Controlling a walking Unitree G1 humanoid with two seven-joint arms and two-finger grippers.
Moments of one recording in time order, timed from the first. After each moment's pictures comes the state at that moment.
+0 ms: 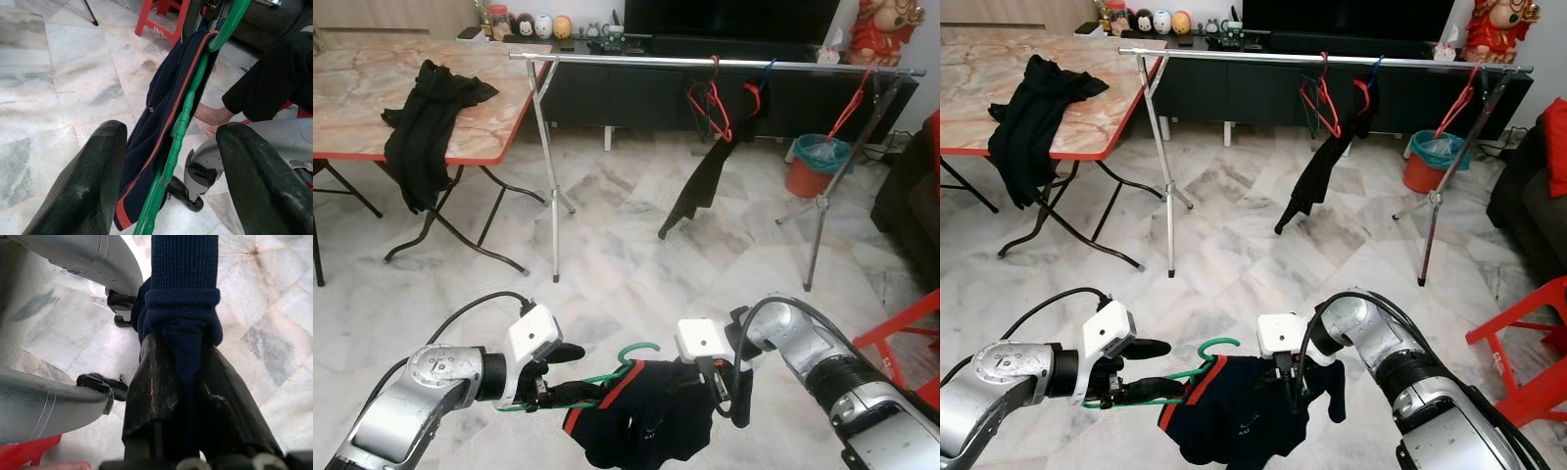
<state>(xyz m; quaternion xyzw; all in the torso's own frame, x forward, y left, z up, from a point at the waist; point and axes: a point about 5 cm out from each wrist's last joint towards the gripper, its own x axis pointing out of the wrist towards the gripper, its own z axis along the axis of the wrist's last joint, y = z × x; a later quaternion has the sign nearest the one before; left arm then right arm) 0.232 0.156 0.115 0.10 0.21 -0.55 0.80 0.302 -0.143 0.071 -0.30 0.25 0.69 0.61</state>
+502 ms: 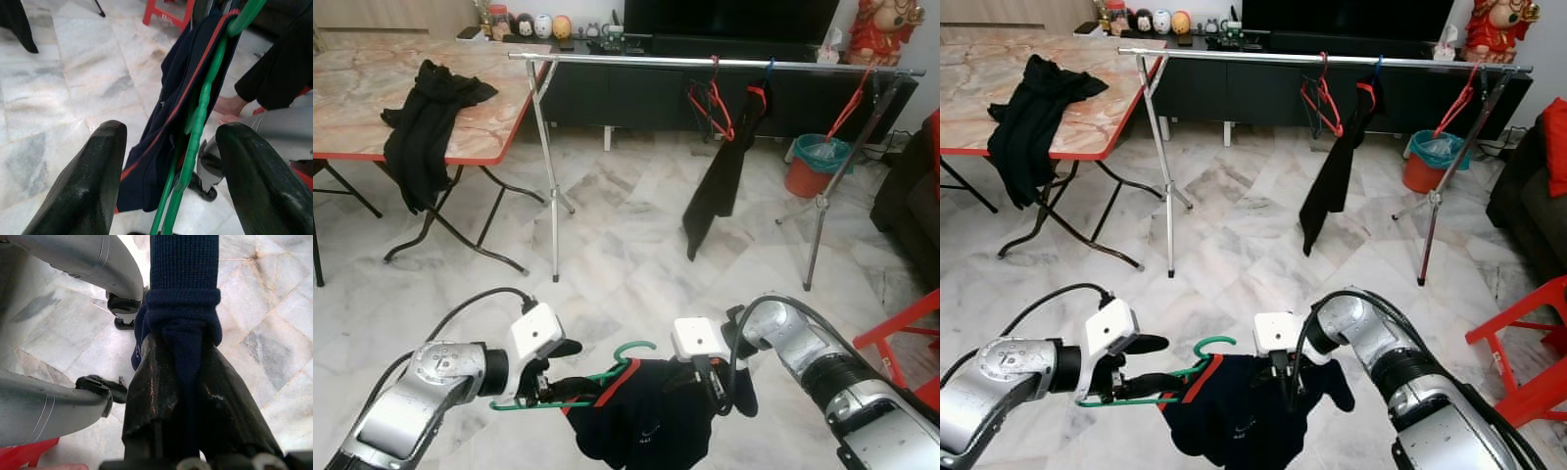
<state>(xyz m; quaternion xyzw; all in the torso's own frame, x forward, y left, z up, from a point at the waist) 0.236 0.153 0.111 0.14 0.22 -0.54 0.80 0.304 -0.138 0.073 -0.30 0.24 0.70 0.60</state>
